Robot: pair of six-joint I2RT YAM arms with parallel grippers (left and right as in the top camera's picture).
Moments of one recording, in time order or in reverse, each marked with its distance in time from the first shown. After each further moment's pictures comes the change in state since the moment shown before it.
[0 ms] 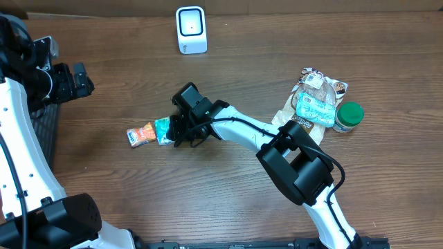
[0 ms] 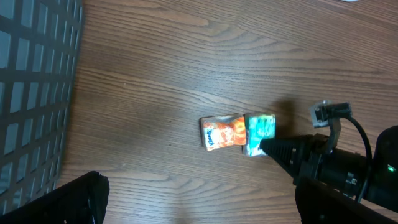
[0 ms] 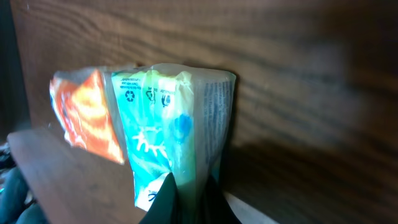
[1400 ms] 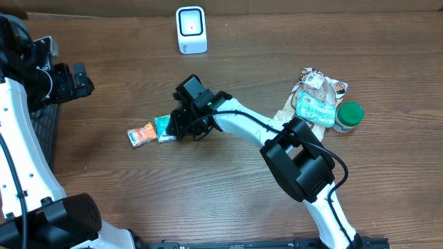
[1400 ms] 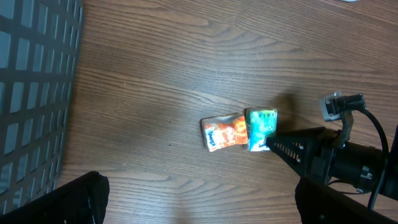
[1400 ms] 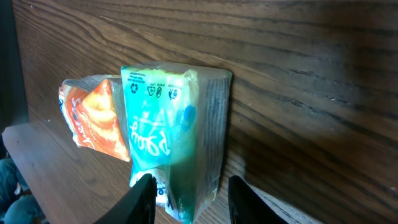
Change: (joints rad) left arm 0.000 0.000 0.000 0.000 0.000 0.000; right arm -0.033 0.006 0.076 -0.090 -0.014 -0.083
